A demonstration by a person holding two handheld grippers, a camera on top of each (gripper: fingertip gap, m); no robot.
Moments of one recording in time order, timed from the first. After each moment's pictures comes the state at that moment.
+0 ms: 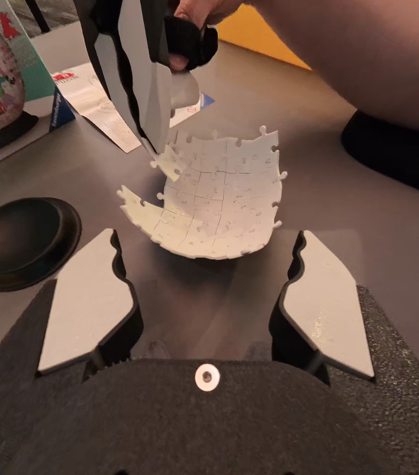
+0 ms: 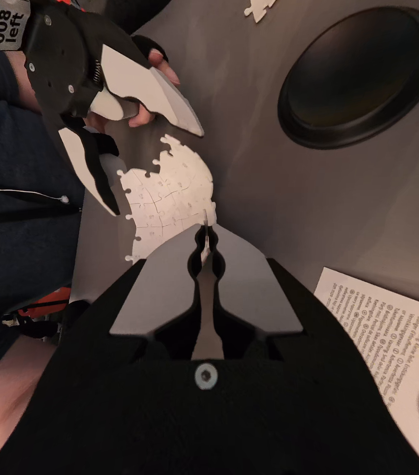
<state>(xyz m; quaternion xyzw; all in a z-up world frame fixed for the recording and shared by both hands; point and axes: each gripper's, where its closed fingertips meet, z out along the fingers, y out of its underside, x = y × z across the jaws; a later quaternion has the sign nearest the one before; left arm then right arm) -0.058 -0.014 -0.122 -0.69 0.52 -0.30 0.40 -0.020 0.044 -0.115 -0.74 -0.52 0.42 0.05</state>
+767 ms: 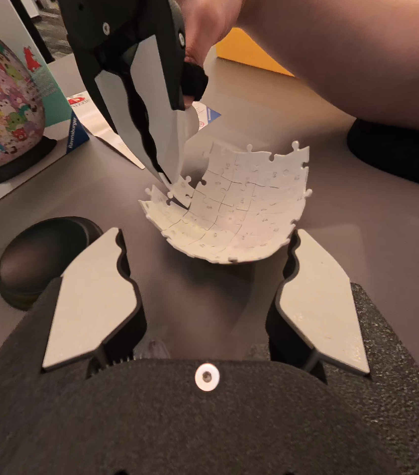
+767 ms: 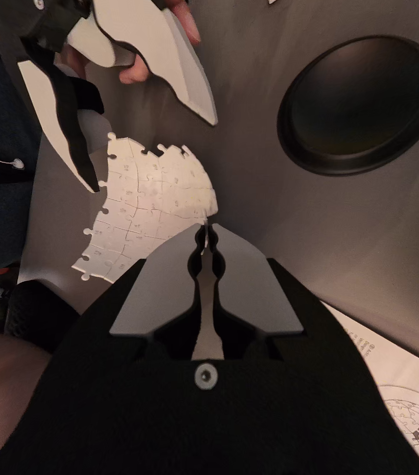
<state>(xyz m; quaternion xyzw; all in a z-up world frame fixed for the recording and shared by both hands) -0.059 0.006 -0.114 -0.67 0.54 -0.31 0.42 -0.029 0.050 -0.126 -0.71 -0.61 0.35 0.06</state>
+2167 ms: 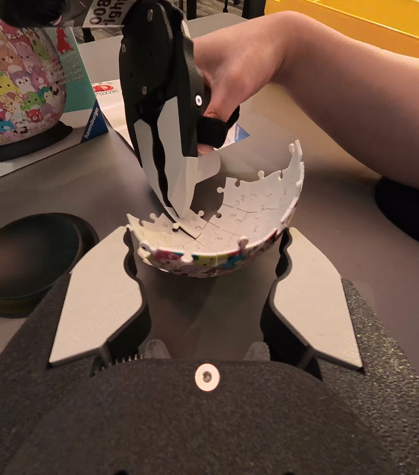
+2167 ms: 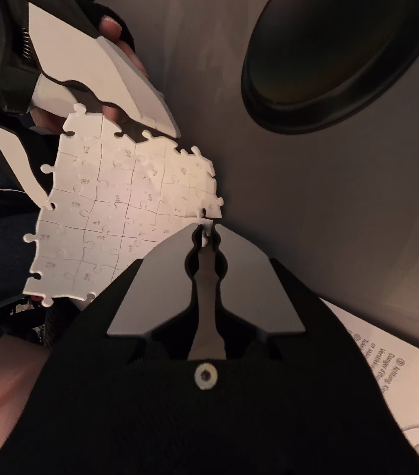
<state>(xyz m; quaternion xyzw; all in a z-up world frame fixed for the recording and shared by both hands) -0.031 0.023 -0.114 -0.72 0.45 -0.31 0.42 -0.024 0.059 -0.154 -0.74 -0.53 0.41 0.01</state>
